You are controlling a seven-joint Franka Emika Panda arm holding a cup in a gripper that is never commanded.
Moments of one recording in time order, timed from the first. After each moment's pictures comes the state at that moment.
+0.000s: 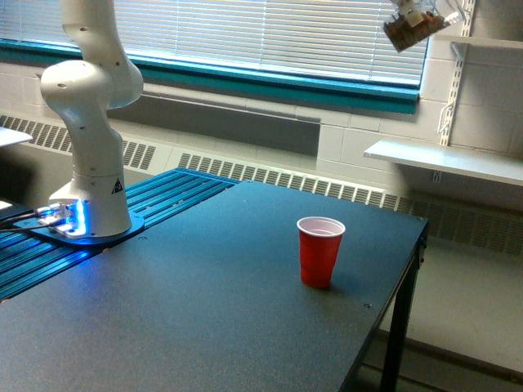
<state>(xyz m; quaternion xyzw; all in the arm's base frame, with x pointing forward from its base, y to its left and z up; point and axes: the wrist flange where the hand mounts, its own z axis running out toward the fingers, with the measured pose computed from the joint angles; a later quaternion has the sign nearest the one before) 0.578 0.094 0.601 -0.90 0.27 -0.31 0.16</state>
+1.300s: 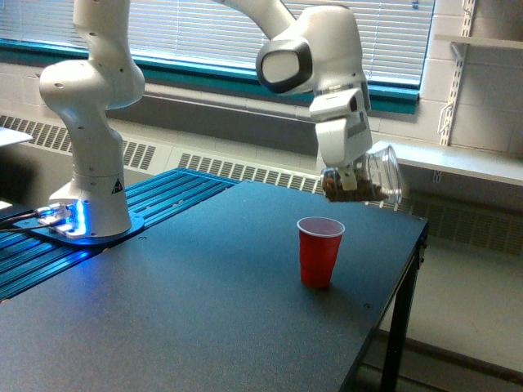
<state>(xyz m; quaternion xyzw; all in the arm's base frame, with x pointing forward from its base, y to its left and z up) 0.583 -0.040 0.366 -0.92 0.35 -0.17 0.04</state>
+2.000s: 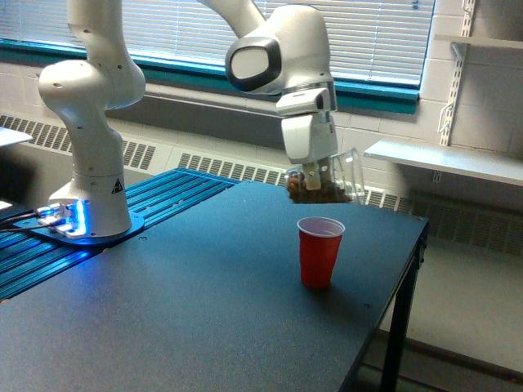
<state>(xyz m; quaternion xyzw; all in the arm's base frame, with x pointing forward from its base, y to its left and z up) 0.527 -0.057 0.348 -0.93 0.33 -0.17 -0.01</state>
